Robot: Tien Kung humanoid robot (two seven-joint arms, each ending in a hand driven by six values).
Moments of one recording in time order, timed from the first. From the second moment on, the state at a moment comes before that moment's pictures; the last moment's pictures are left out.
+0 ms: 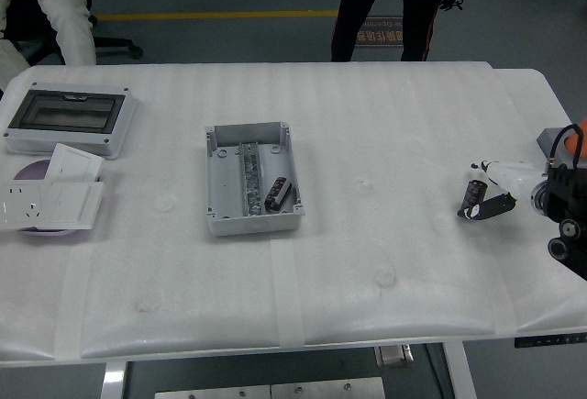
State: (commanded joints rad) left arm -0.06 0.24 -0.65 -0.21 0.70 -0.29 0.46; right arm 0.53 -0.73 0.64 1.27 -1.74 0.15 -0.38
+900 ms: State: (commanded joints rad) left arm -0.06 0.24 -0.65 -0.21 0.70 -0.28 0.44; right arm 0.52 -0.76 0.61 1.31 -1.75 0.14 -0.38
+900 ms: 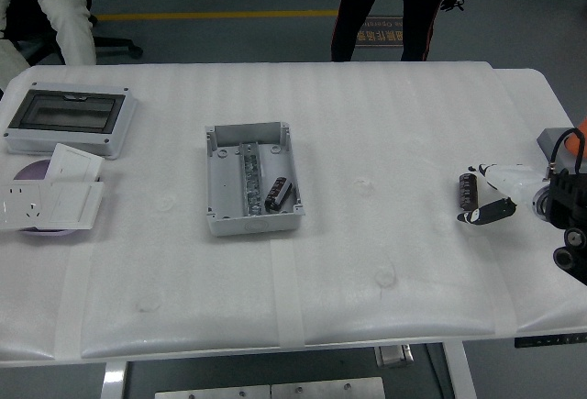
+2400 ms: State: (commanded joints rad) left arm -0.07 0.25 -0.66 -0.21 0.72 -0.28 0.44; right arm 0.55 -0.75 0.54 1.28 -1.77 0.02 -0.33
